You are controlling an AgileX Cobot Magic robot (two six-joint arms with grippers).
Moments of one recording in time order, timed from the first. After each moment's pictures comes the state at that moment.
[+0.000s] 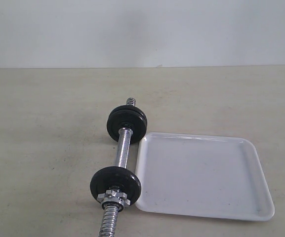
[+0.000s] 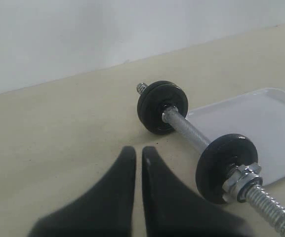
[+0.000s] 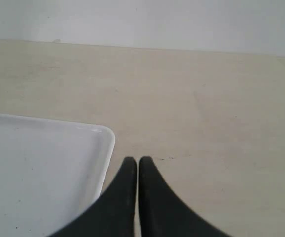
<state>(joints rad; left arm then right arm) -0.57 0.26 0.00 1.23 0.10 -1.21 0.02 0.00 0.00 0.00 0.35 -0.04</state>
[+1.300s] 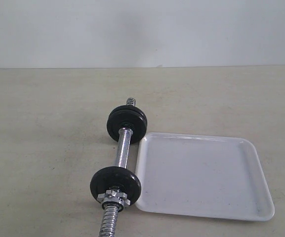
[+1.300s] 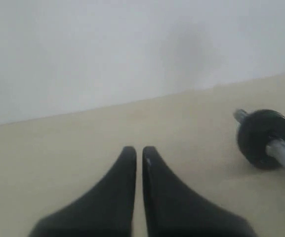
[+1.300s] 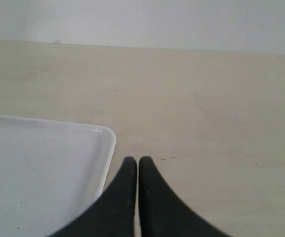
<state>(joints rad) -0.25 0.14 0.00 1.29 0.12 -1.21 0.02 0.00 0.00 0.00 0.35 -0.04</state>
